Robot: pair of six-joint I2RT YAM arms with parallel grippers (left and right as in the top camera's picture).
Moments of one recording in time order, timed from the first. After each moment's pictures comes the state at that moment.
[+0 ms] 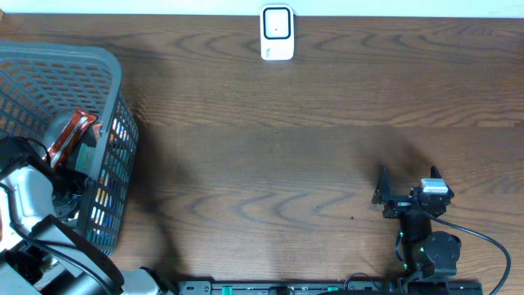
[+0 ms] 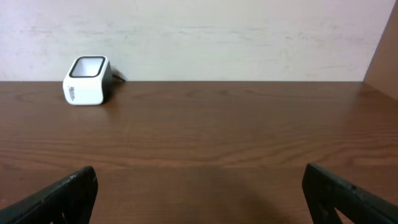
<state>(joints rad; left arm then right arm) 0.74 1.59 0.99 -0.83 0.00 -0.52 0.00 0.01 0.01 -0.07 0.02 0.02</state>
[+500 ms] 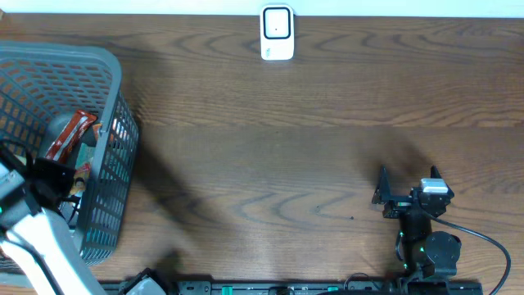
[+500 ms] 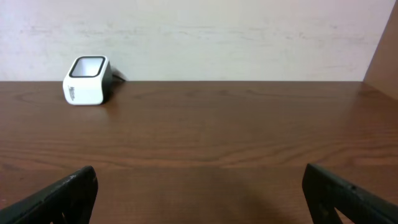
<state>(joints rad) 0.74 1.13 0.99 -0.85 0.09 -0.51 0.00 0.01 0.01 -0.07 0.02 0.02</state>
